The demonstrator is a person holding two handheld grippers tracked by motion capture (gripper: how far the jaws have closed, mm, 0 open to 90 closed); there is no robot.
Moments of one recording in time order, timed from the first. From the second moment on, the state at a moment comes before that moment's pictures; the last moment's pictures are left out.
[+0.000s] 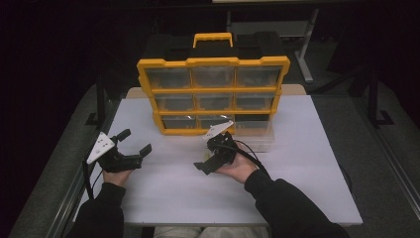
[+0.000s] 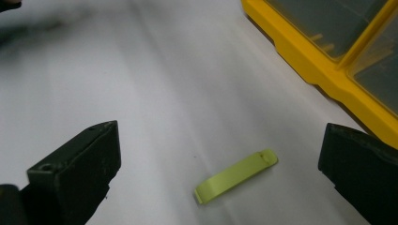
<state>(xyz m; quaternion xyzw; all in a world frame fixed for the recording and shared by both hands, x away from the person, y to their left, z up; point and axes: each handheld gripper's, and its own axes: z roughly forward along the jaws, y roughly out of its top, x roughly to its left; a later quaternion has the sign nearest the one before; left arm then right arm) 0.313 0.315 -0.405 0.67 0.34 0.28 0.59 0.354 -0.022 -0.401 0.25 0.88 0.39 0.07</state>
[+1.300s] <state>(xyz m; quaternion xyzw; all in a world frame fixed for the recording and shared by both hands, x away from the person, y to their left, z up) 0.313 0.313 -0.406 0.67 0.35 0.28 0.59 0.367 -0.014 -0.434 0.33 0.89 0.31 0.03</state>
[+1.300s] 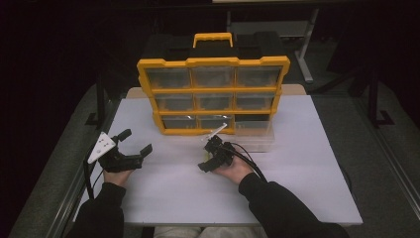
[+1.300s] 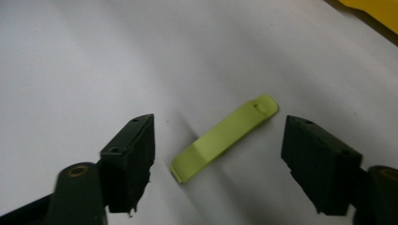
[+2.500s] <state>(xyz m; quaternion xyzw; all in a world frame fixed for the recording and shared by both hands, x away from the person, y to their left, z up) 0.314 0.313 -0.406 0.68 0.34 0.28 0.59 0.361 -0.018 -0.421 0.33 0.89 0.31 0.03</state>
